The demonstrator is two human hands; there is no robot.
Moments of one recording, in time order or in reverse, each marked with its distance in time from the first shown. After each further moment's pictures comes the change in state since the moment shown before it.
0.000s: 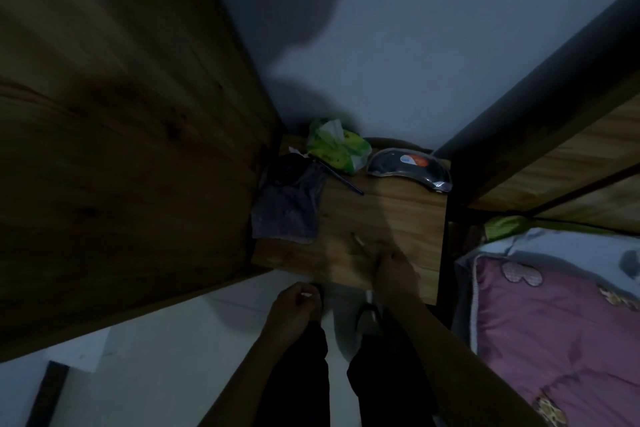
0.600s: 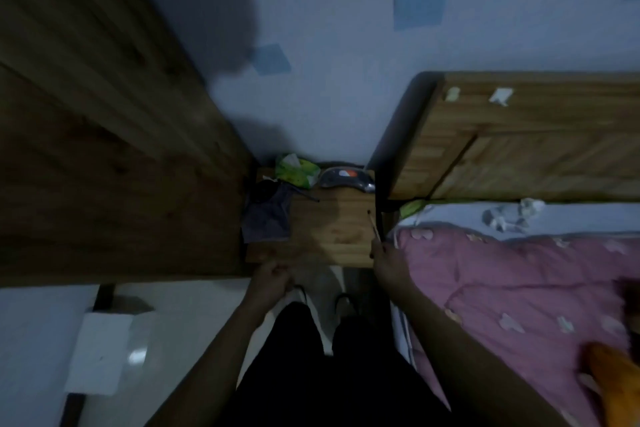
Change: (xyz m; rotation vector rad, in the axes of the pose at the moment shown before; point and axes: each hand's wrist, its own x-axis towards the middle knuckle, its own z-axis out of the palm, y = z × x) left_hand -0.176 0.104 -0.034 -0.007 -0.001 0.080; right_hand -0.221 0.017 -0.164 0.801 0.145 0.163
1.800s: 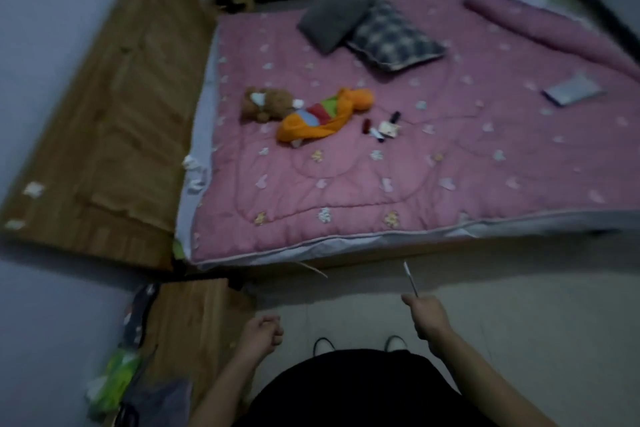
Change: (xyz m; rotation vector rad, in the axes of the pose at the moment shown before) left_hand -0.139 -0.081 0.044 1.225 -0.832 0.391; right_hand -0.442 0.217 0.243 1.322 0.953 0.987
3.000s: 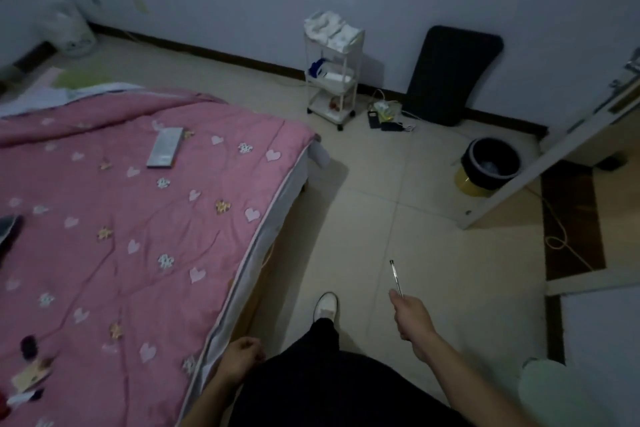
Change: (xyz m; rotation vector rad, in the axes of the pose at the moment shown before) left_hand -0.039 0.216 0.677 1.121 -0.618 0.397; right_hand 0.115 0.290 -0.473 1.017 0.571 0.387
